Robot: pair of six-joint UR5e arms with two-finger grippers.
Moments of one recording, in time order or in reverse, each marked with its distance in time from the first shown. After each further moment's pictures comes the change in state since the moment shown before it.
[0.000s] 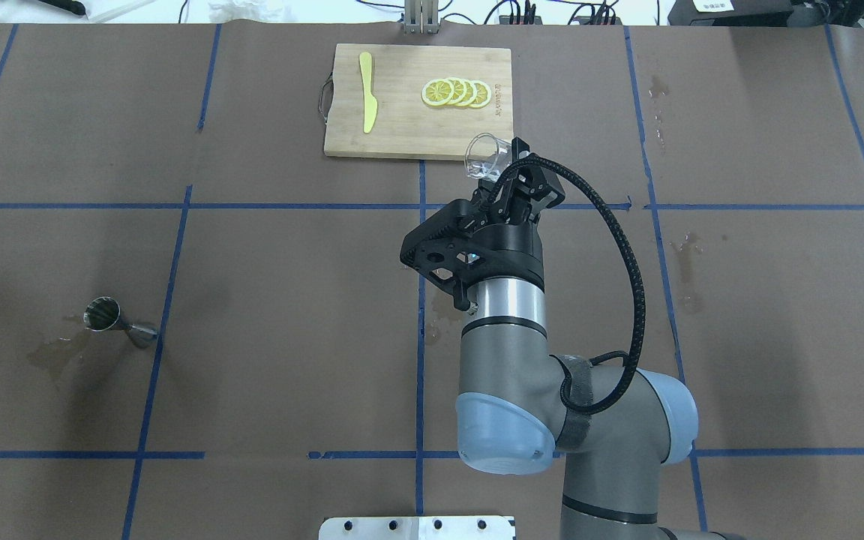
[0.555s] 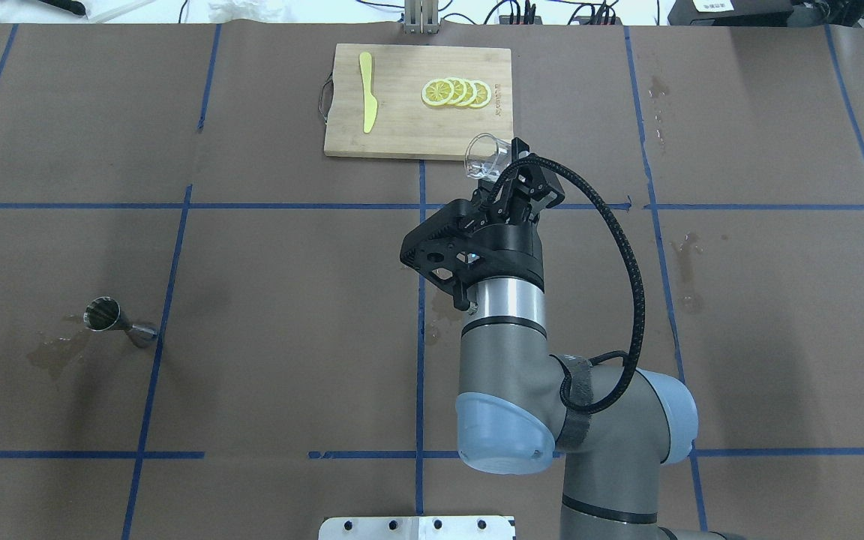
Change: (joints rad) left arm -0.097 0.003 -0.027 0.165 -0.177 -0.001; right arm 0.000 0.000 0.000 0.000 0.002 0.000
